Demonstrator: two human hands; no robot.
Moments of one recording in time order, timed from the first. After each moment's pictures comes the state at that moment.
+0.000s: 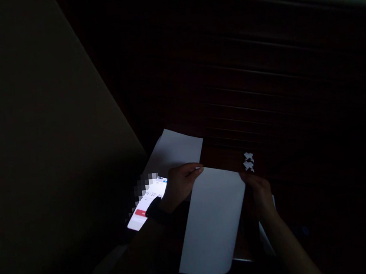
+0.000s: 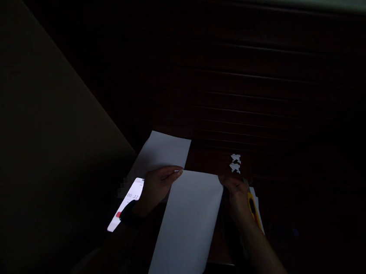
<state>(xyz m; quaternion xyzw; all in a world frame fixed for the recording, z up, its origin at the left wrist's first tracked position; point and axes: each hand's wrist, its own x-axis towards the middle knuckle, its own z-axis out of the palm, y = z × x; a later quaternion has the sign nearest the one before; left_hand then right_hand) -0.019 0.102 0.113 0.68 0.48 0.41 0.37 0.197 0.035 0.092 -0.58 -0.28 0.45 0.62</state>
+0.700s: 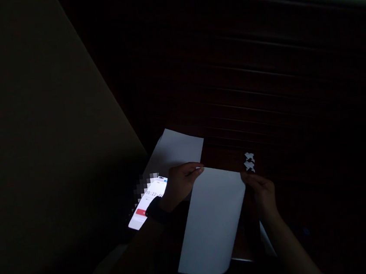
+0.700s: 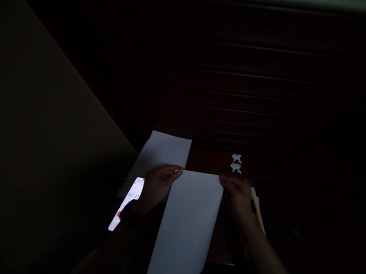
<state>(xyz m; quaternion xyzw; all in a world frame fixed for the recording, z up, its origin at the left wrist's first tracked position) -0.020 0.104 0.112 0.67 0.49 0.40 0.39 0.197 0.034 0.099 -0.59 -0.28 0.43 0.63</state>
